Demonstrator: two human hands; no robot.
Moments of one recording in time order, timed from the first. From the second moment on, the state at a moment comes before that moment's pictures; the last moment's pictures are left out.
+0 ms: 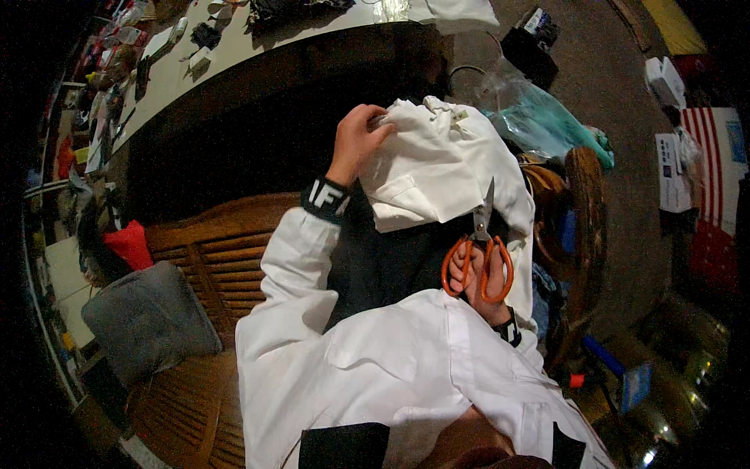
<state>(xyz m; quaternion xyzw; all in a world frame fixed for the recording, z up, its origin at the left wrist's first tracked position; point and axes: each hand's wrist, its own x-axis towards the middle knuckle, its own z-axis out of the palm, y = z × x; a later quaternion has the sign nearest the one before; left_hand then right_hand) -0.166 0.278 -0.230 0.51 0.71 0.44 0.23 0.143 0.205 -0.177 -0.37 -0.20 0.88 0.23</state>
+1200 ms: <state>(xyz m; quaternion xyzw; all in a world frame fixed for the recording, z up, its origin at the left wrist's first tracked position) -0.106 0.224 -0.214 0.69 0.65 0.30 0.10 0.143 0.213 -0.202 -0.39 -0.18 0.86 0.27</state>
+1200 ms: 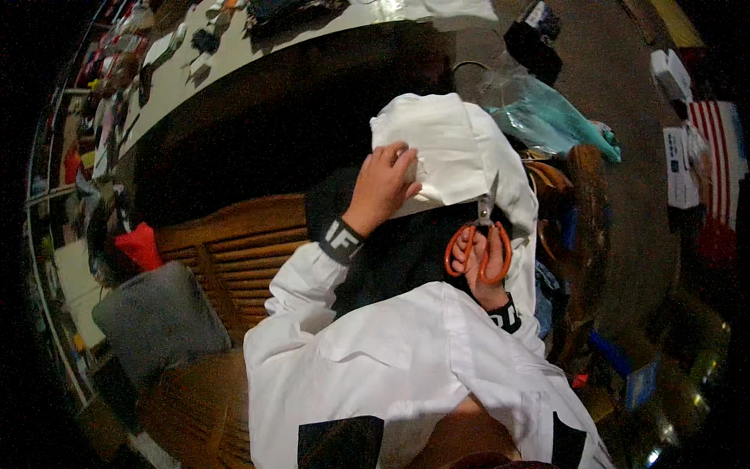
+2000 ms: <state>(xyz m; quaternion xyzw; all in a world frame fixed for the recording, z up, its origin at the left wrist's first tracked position) -0.162 0.215 -0.196 0.67 0.60 0.25 0.35 0.127 0.209 -0.155 -0.32 -0.10 0.90 0.29</state>
